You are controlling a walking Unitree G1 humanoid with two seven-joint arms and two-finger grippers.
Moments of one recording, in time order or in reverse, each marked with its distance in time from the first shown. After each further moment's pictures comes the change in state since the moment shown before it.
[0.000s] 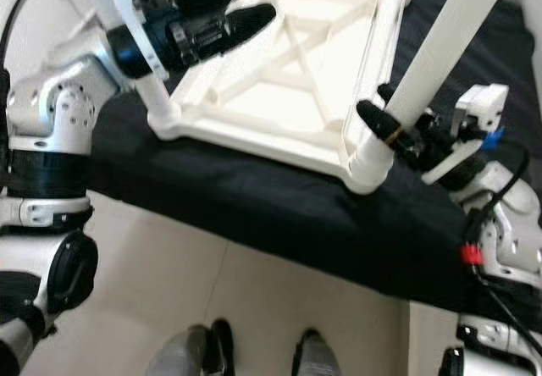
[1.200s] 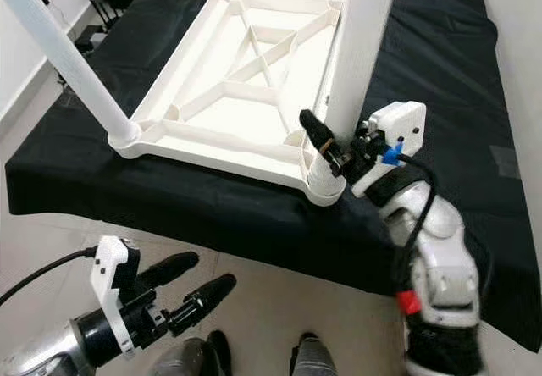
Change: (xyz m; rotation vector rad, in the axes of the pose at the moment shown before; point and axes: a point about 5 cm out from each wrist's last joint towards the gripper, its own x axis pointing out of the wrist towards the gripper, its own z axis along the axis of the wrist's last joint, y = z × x) left arm -0.136 -0.169 -0.107 -0.459 0.387 0.357; right arm 0.030 0.075 -0.013 0.028 0.037 -0.261
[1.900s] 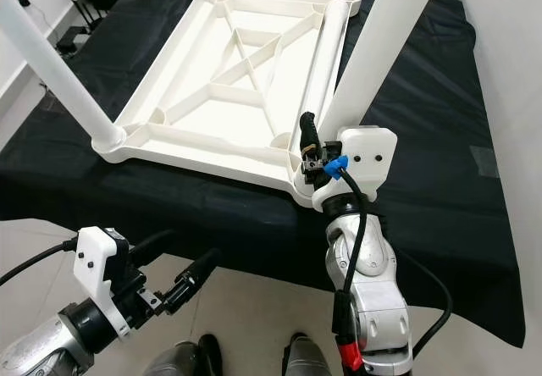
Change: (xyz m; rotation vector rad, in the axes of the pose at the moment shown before) left arm 0.000 0.006 0.010 0.140 -0.088 0.133; right arm -0.001 0.053 -0.010 -0.018 0.062 -0.386
